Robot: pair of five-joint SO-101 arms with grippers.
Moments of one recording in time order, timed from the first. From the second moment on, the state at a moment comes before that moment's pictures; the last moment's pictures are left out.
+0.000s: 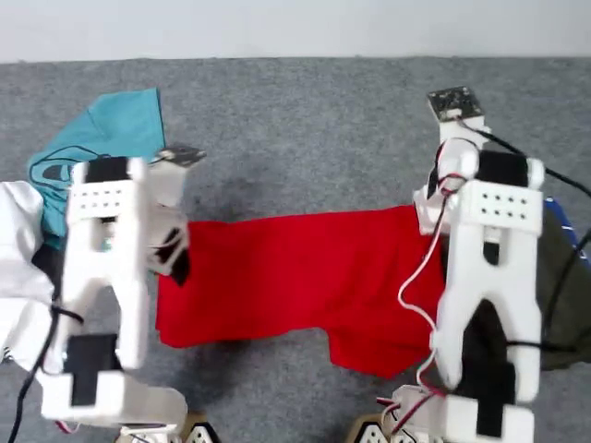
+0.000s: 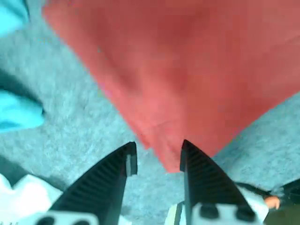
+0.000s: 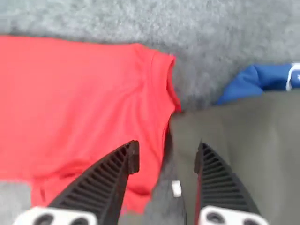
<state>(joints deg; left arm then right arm) -5.1 -1.1 11.1 99.3 -21.3 5.8 -9.3 6.0 86.3 18.4</state>
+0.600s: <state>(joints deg) -4.2 14.5 17.5 85.8 -23.4 5.8 -46.9 41.8 88.3 39.2</state>
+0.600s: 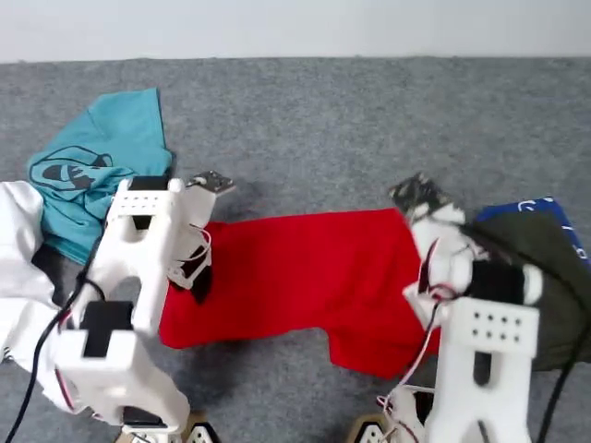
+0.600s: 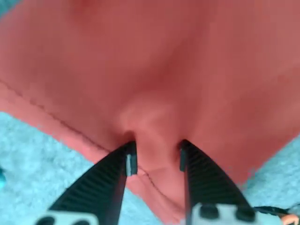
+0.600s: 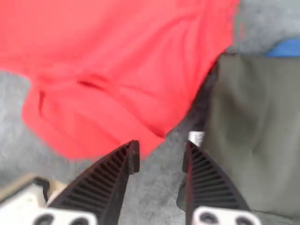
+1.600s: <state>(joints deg) -0.7 6.7 -6.6 99.3 -24.1 10.4 -49.3 61.7 71.8 79.9</state>
